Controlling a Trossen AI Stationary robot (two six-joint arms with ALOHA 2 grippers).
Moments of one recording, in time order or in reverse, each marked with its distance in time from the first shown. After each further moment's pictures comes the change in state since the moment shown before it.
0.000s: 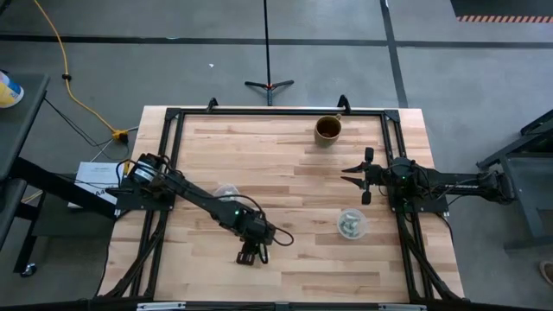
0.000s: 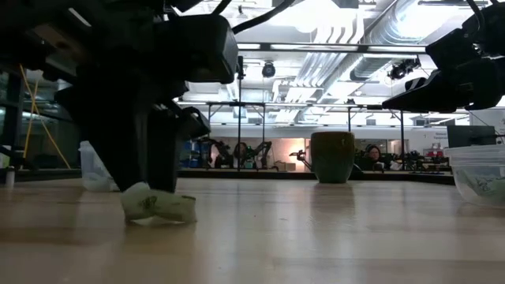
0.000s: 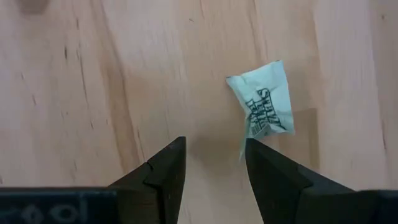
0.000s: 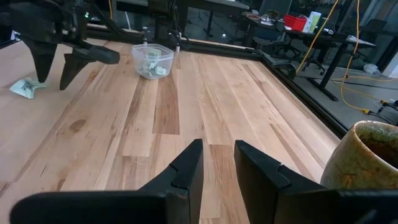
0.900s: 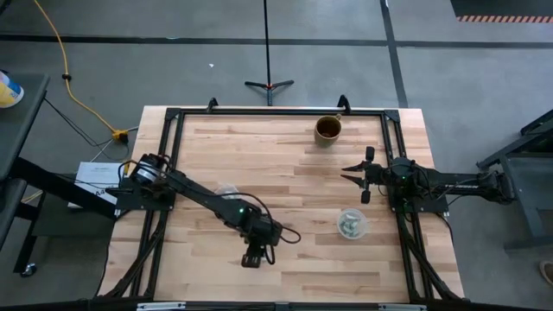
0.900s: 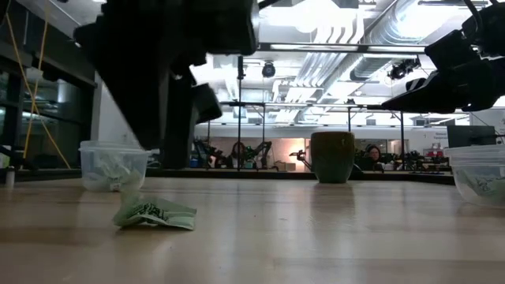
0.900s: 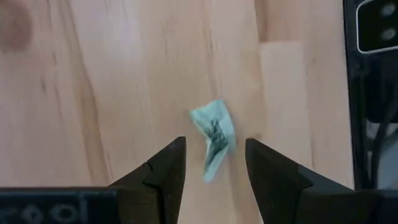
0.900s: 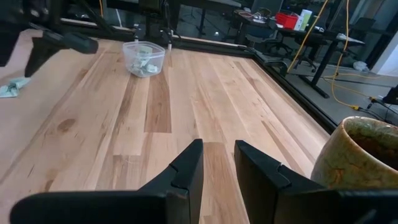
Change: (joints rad) left arm 0.012 0.014 0.131 -0.088 0.104 -0.064; right arm 0.000 0.000 0.000 -0.004 0.034 0.000
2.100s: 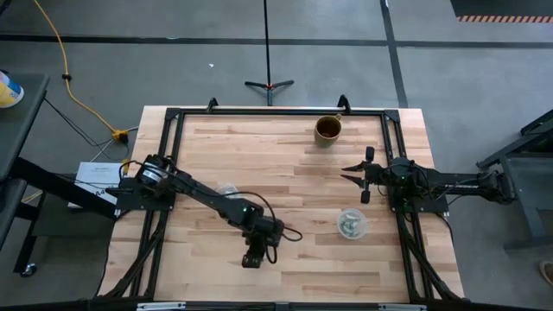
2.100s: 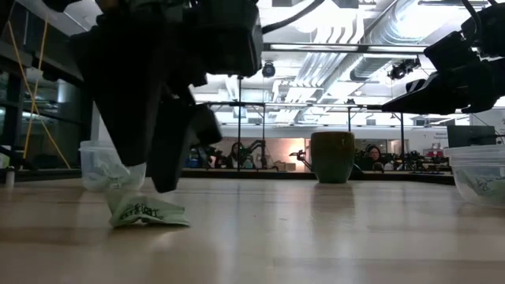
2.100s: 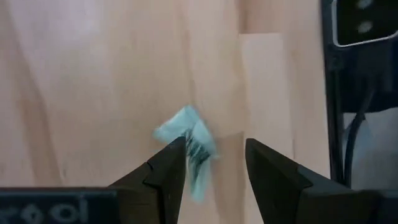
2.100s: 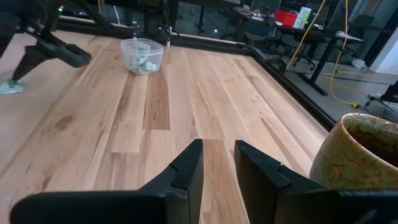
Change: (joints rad) left arm 0.026 0.042 -0.034 0.083 0.151 0.004; right arm 0.000 0.006 0.000 -0.003 0.008 0.000
